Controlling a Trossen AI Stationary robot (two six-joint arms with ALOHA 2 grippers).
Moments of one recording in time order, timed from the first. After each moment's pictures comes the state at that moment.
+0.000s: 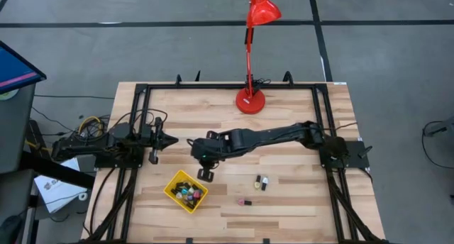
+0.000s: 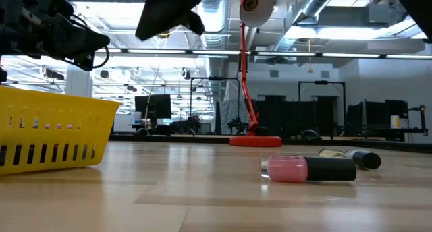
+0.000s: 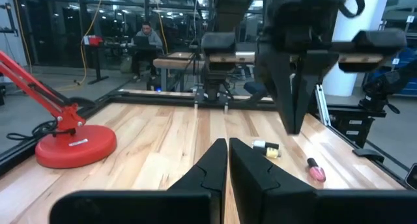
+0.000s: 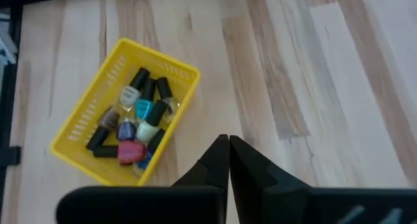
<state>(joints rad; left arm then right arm) 0.07 0.00 0.01 0.02 0.05 -0.06 0.16 2.27 2.22 -0.88 0.11 0.29</state>
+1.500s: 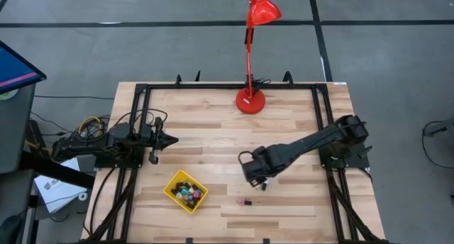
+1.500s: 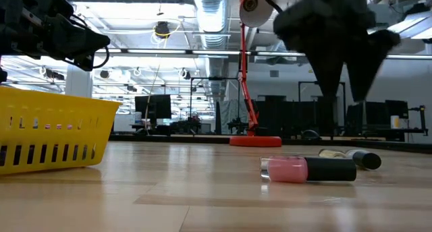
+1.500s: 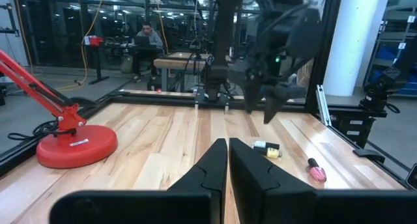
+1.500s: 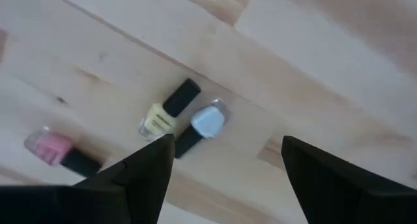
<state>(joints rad) 0.07 0.00 0.01 0.02 0.05 -0.06 0.33 1.82 1.39 -1.14 0.02 1.38</state>
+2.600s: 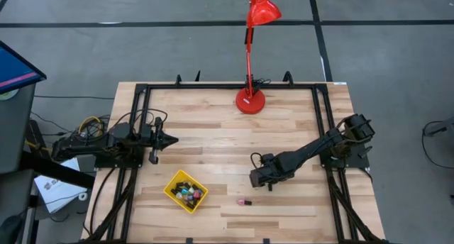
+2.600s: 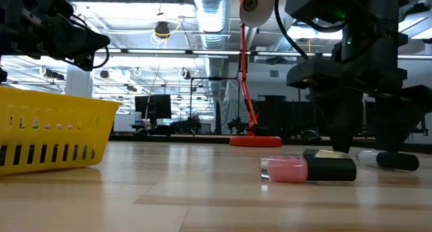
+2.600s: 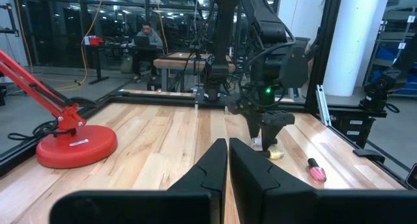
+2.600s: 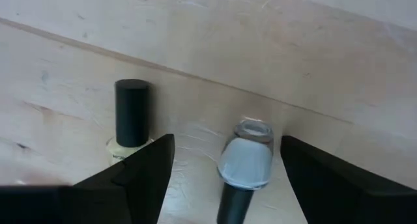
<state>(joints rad) 0.07 0.00 0.01 0.02 0.05 -0.06 0.38 1.78 1.00 -0.64 0.00 1.67</state>
